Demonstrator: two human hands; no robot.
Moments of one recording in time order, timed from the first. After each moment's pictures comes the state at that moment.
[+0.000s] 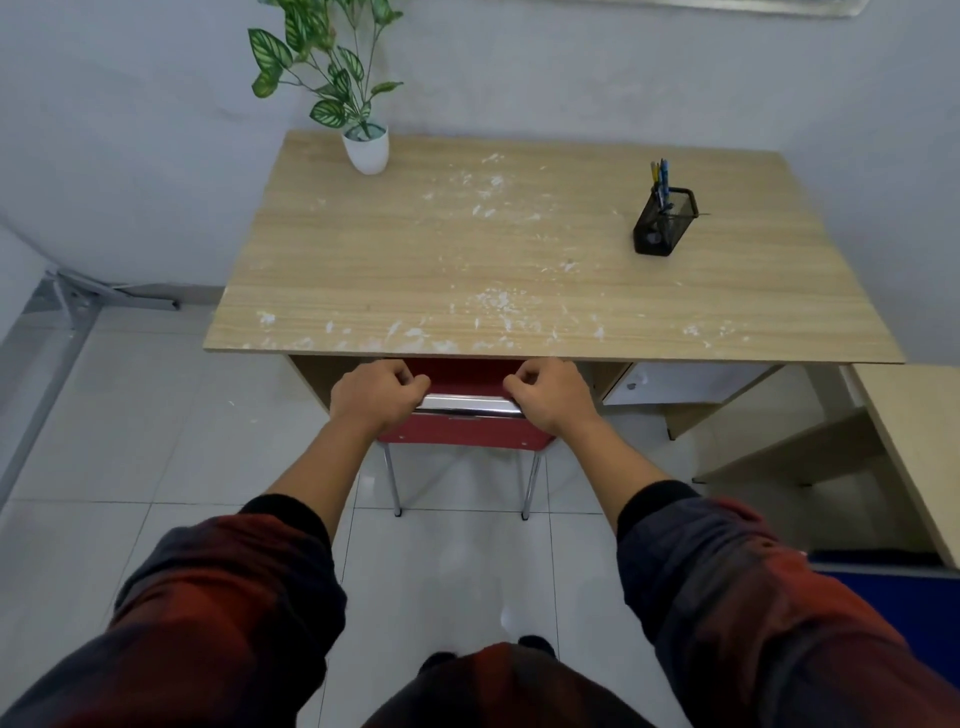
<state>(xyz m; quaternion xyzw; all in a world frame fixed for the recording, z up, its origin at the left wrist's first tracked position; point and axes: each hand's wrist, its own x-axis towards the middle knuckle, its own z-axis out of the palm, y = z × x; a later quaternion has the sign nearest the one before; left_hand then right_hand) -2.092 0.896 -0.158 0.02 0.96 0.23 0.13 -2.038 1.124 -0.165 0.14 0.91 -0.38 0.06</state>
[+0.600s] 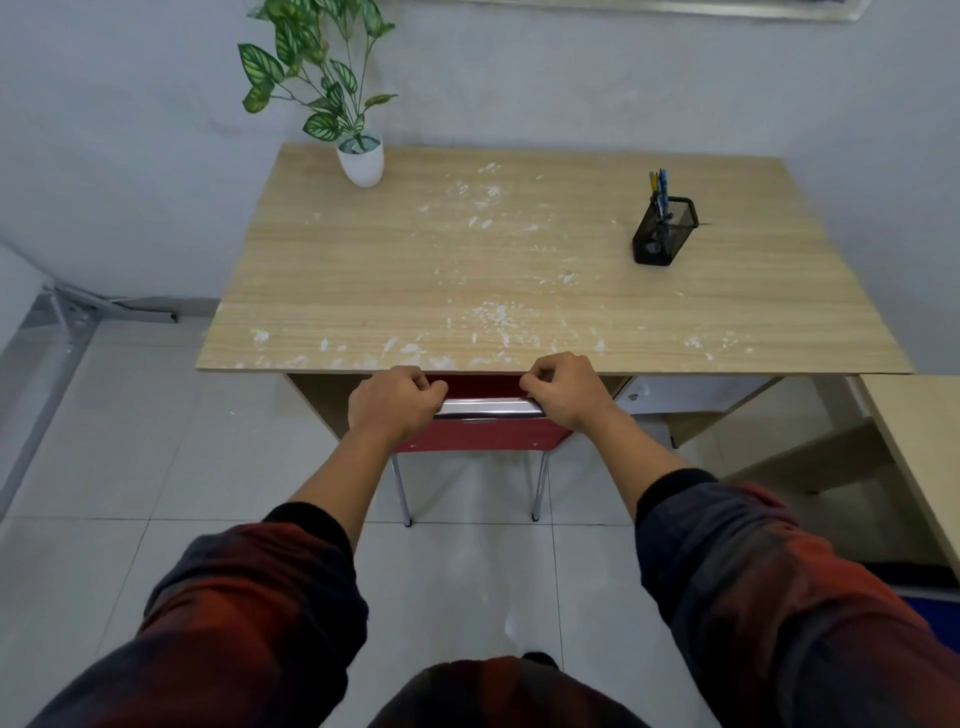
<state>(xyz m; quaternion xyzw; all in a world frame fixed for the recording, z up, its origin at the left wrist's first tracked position) -2.107 0.925 -0.162 0.02 0.96 0.23 0.12 -2.068 1.159 -0.173 0.12 0.91 -0.39 0.07</state>
